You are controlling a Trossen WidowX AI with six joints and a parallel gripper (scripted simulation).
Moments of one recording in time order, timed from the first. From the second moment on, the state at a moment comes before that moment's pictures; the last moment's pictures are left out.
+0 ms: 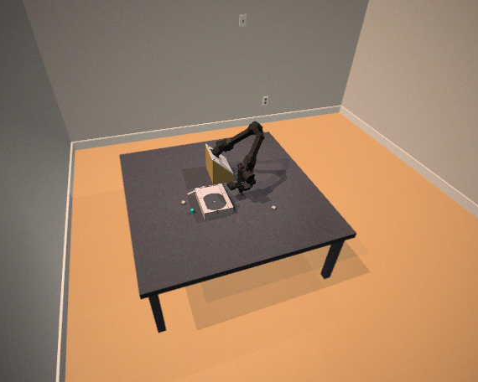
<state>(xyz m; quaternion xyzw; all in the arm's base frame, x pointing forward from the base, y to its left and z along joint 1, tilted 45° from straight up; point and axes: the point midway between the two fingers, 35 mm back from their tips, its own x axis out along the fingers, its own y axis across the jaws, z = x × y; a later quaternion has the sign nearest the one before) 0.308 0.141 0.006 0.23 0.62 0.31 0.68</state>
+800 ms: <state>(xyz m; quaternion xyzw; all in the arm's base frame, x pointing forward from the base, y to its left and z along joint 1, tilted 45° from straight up) 0.309 0.111 0.033 0.22 0.62 0.31 0.69</state>
